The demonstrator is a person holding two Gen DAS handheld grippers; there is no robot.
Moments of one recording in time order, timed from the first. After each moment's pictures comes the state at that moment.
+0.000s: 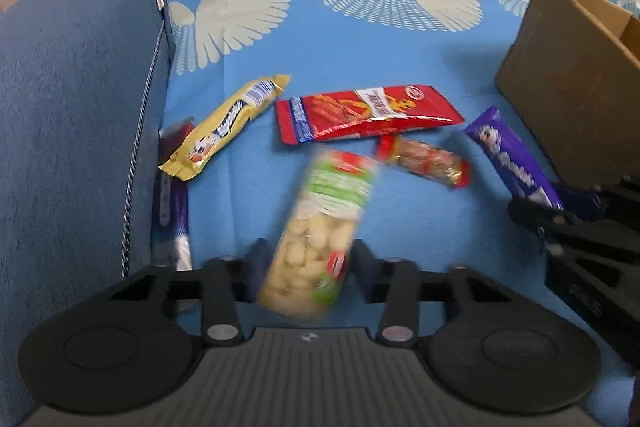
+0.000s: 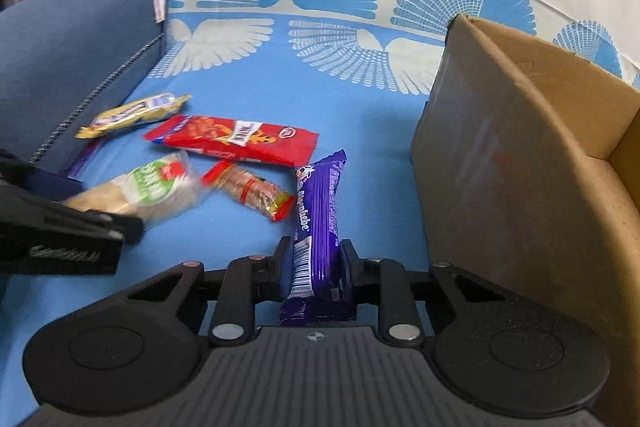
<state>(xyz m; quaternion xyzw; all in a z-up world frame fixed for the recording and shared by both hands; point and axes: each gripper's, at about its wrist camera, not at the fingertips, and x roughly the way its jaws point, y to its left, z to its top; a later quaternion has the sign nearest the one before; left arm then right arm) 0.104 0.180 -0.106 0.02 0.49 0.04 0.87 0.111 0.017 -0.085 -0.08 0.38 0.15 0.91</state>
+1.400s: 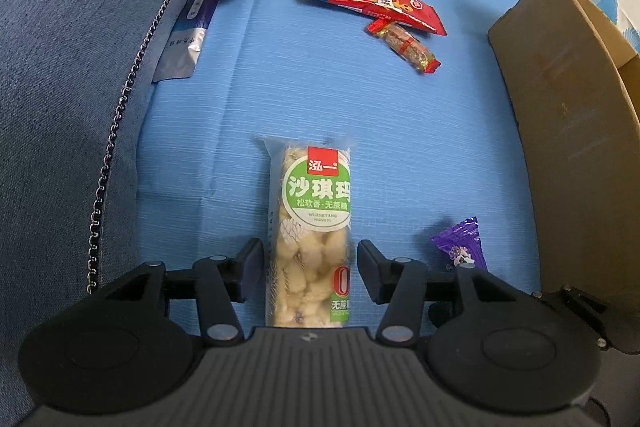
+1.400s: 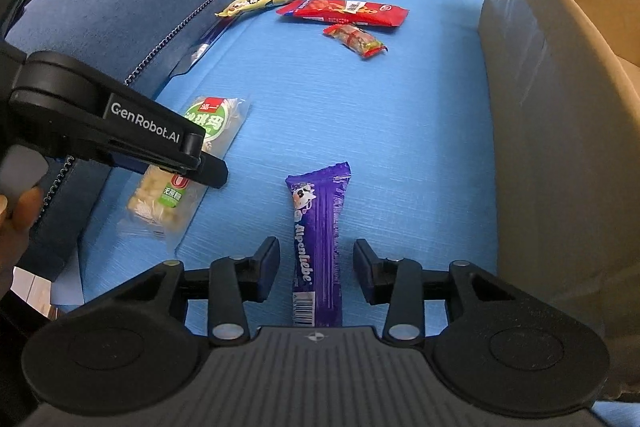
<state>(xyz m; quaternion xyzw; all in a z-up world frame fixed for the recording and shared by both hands) 0.014 0.164 -0.102 -0.14 0.57 0.09 0.80 0.004 -0.017 -0.082 -0.07 0.48 0.27 0.83</state>
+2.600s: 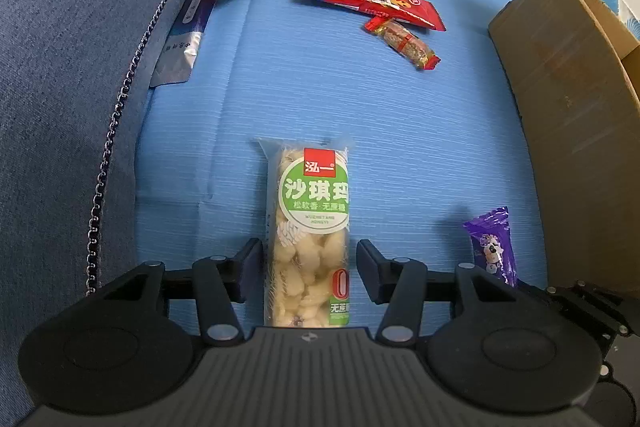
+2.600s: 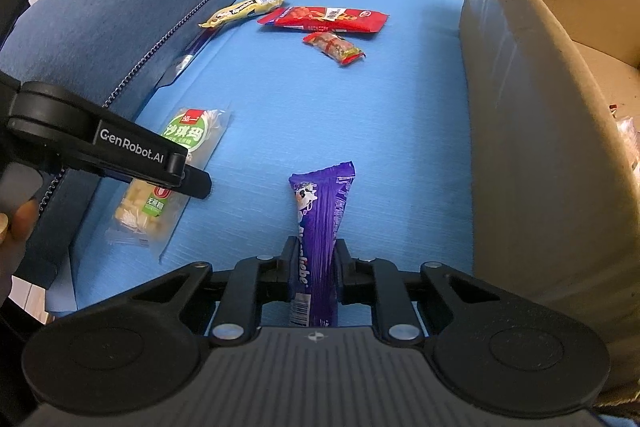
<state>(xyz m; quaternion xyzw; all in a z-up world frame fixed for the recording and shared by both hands) 0.018 0.161 -0.104 -0.13 0.57 0.09 0.81 0.009 -0.028 -0.078 -0.06 0.47 0.26 0.84</state>
